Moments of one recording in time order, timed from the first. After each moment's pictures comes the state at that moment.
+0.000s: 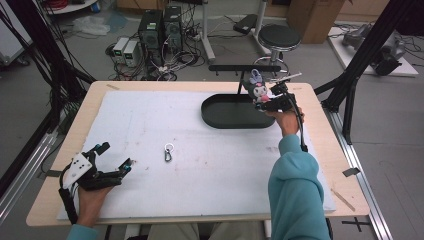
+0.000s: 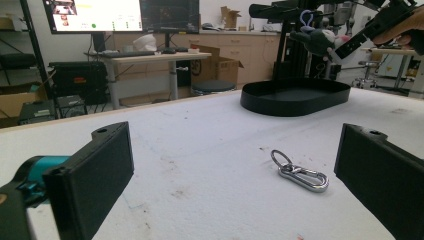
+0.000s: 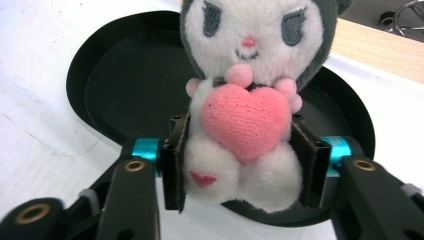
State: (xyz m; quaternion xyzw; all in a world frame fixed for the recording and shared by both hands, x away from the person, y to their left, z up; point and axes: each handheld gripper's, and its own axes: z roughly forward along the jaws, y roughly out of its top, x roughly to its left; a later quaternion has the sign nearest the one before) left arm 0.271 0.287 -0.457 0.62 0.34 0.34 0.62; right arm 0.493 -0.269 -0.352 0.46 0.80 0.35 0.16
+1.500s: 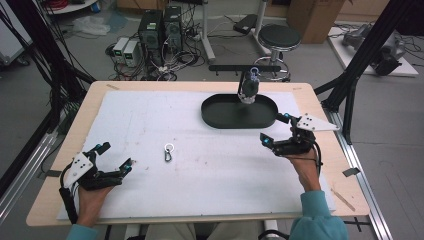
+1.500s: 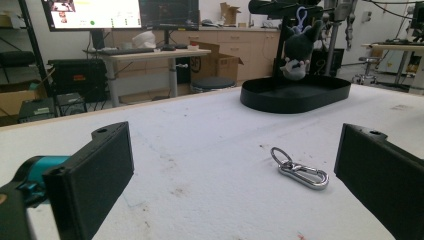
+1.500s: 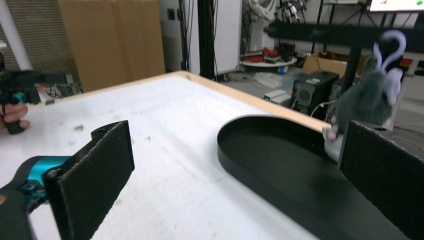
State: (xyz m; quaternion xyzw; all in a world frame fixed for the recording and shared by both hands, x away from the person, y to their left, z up) left arm 0.272 0.286 -0.456 0.63 0.34 0.33 0.62; right arm 0.350 -0.295 -0.370 0.27 0.72 0.61 0.21
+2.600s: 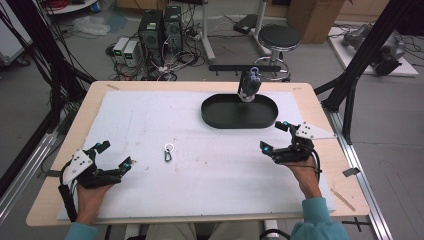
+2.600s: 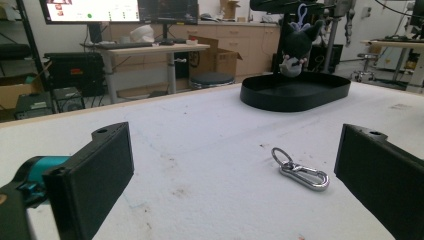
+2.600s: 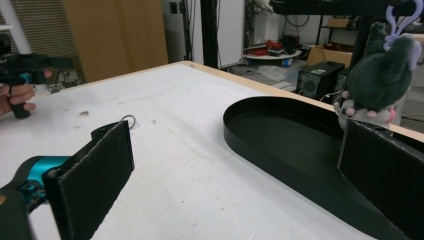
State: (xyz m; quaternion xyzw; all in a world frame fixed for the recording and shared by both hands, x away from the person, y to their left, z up) left arm 0.276 0.288 -0.449 0.63 0.34 0.32 0.61; right arm 0.343 -0.298 -0.390 0.27 0.72 0.61 0.19
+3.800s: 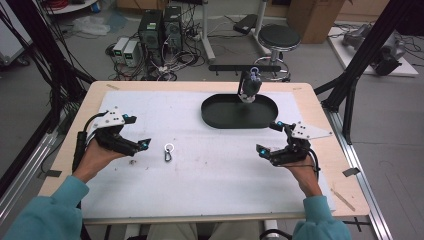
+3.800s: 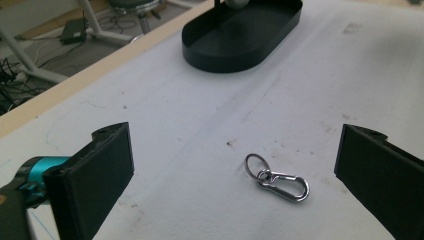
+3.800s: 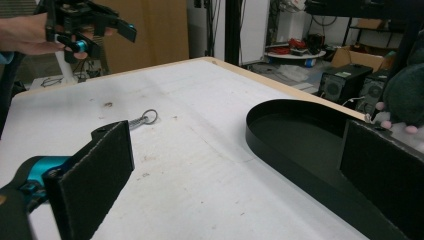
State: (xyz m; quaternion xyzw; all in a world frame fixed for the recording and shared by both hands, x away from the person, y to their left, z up) left arm 0.361 0.239 -0.368 0.81 0.26 0.20 0.48; right arm 0.343 -0.289 -0.386 0.23 0.74 0.61 0.18
